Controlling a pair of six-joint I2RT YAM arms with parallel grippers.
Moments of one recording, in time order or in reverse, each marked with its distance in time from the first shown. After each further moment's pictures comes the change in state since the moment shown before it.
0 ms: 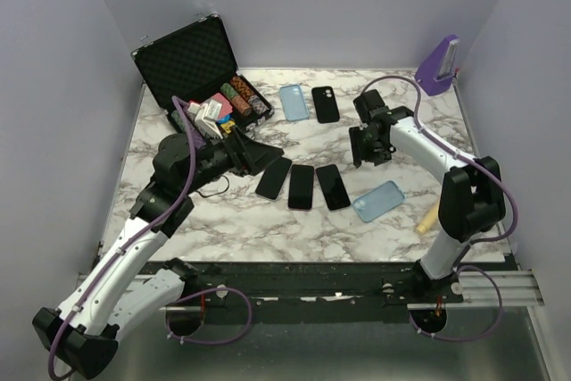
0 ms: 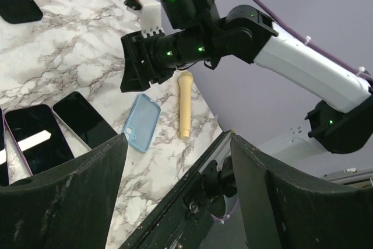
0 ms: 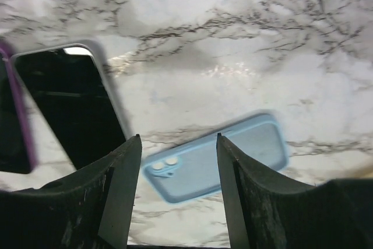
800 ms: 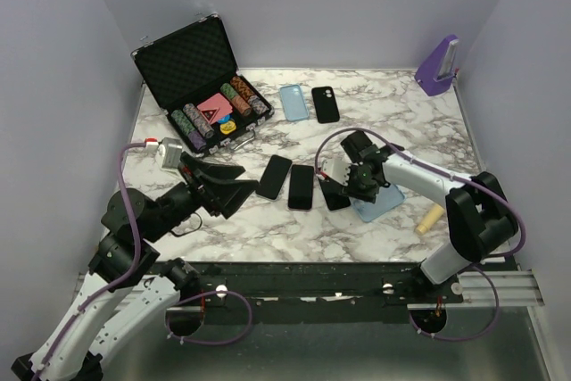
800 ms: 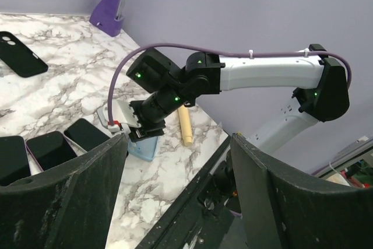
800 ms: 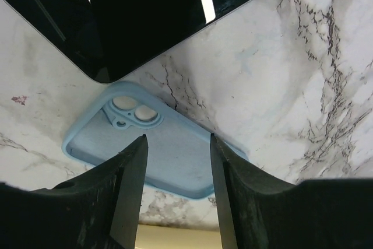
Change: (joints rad) left arm -0.120 -0.390 -0.054 -0.140 -0.123 0.171; right arm 0.156 -0.128 -0.347 0.113 -0.054 -1.082
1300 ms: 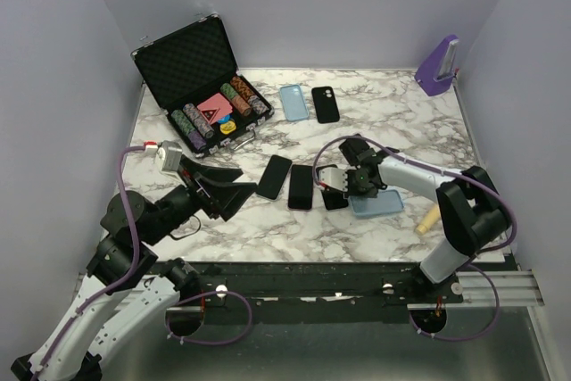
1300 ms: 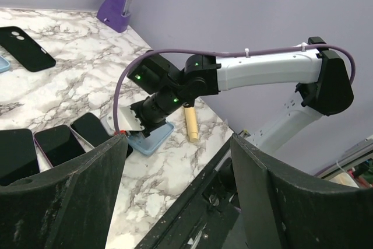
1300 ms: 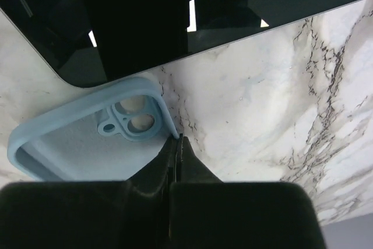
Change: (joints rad) left arm -0.016 -0.031 -0.004 -0.037 -0.033 0.022; right arm -0.003 0.053 -0.045 0.081 -0.002 -0.200
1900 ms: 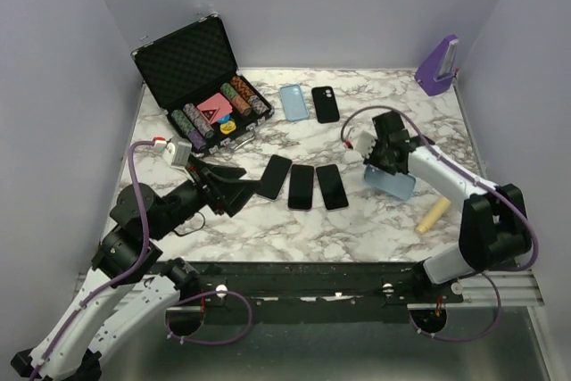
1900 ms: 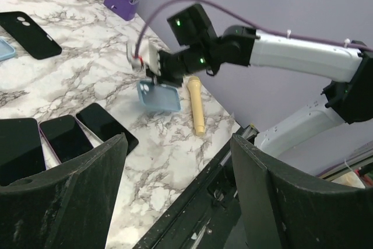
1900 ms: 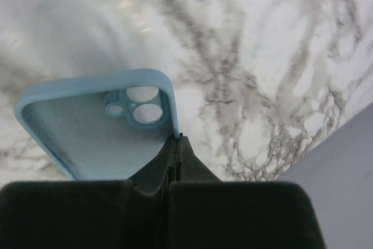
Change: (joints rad) left arm -0.002 0.032 0.001 -0.017 -0.012 0.007; right arm -0.188 -0.177 -0.004 0.081 0.100 0.097
